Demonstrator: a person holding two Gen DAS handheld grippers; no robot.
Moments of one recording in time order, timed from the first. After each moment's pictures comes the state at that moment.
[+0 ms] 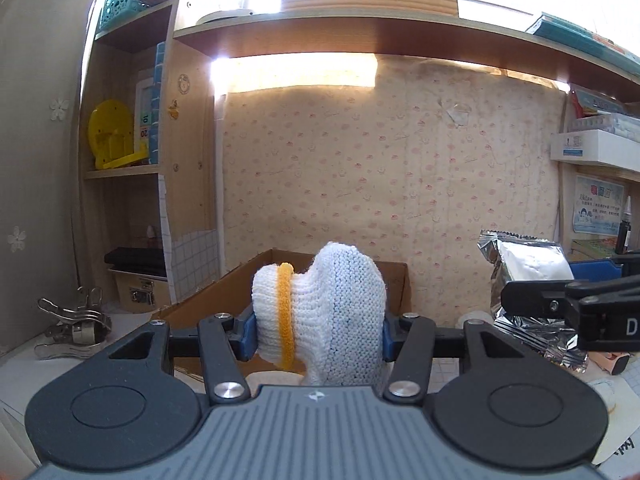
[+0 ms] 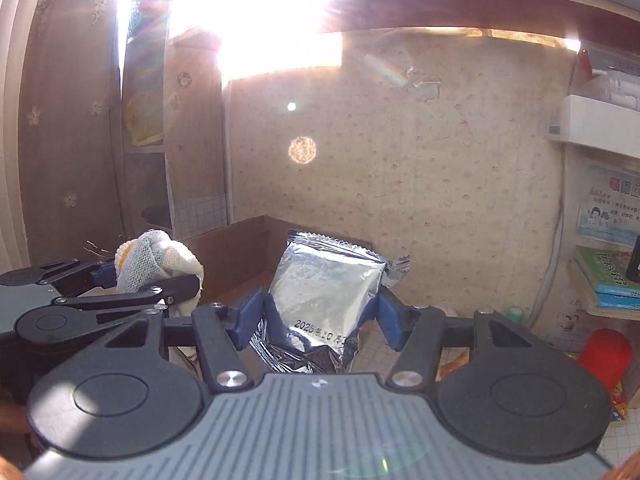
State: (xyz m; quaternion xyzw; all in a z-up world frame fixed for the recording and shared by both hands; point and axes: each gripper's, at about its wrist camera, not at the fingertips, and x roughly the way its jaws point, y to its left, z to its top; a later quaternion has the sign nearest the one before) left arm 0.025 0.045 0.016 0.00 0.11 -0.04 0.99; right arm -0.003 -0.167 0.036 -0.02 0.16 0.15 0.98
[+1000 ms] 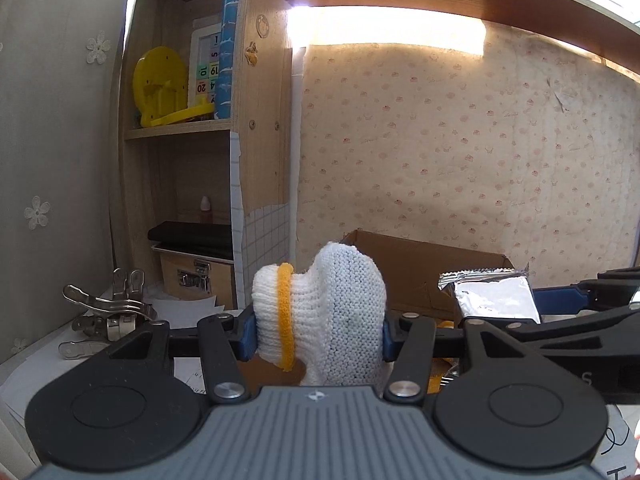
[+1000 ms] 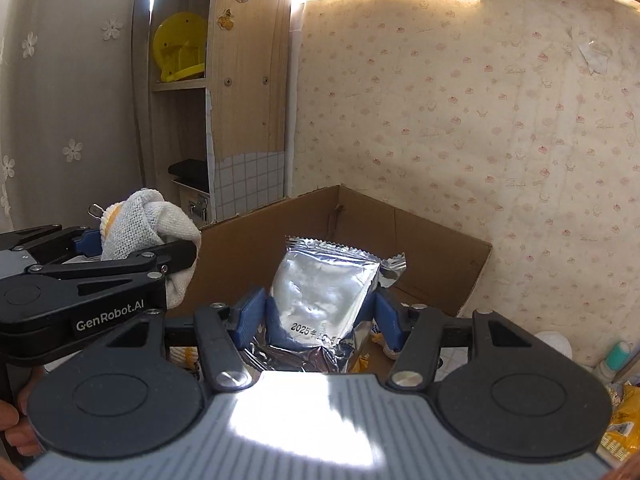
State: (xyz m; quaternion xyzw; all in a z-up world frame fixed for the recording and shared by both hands) left arm 0.095 0.116 -0.002 -0.02 0.15 0.01 0.99; right arm 0.111 -0.052 0.004 -0.07 0.23 0.18 0.95
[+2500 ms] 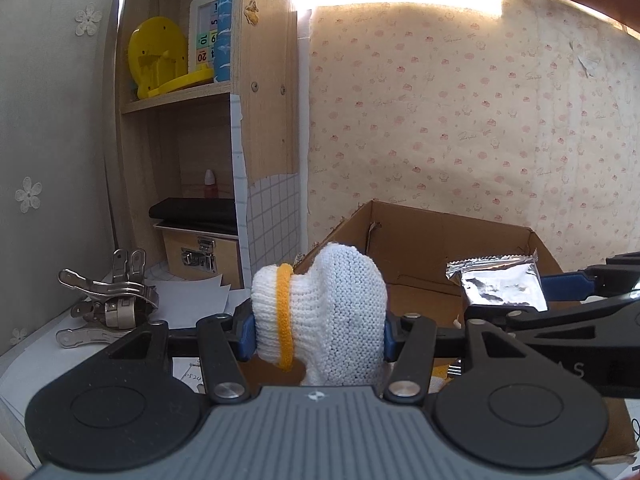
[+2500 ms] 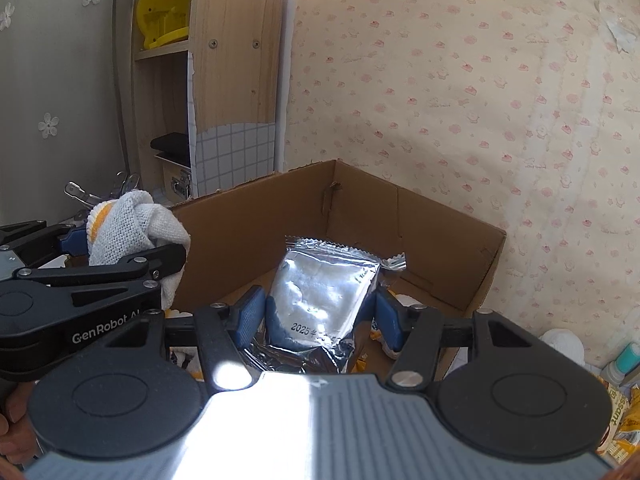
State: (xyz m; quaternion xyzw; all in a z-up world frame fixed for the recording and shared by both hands) left arm 0.120 0.113 -0.017 0.00 0.19 0.03 0.98; right arm 0.145 -0.043 -0.012 -0.08 0.26 0.17 0.95
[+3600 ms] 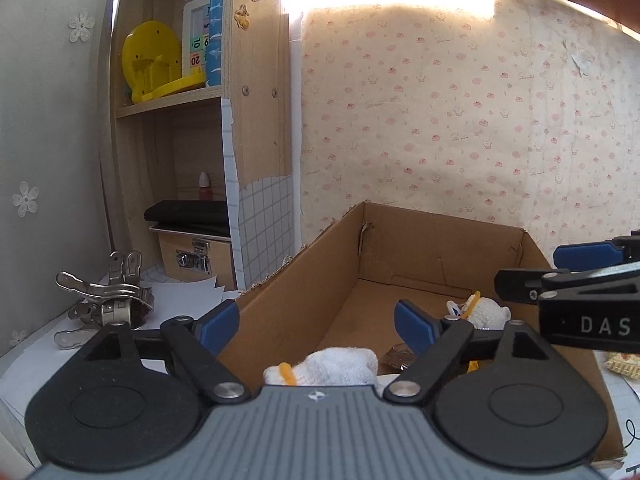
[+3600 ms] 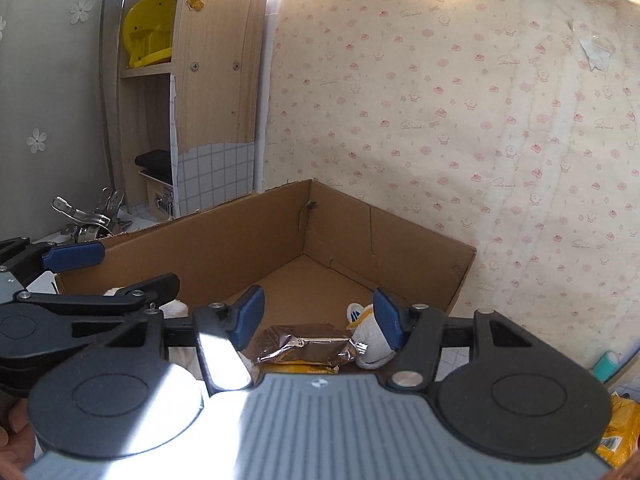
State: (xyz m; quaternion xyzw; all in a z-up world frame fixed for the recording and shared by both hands) left arm 0.117 0.107 -0.014 0.00 0.19 0.03 0.98; right arm 0.135 -0.059 0.004 -0.08 0.23 0.15 0.96
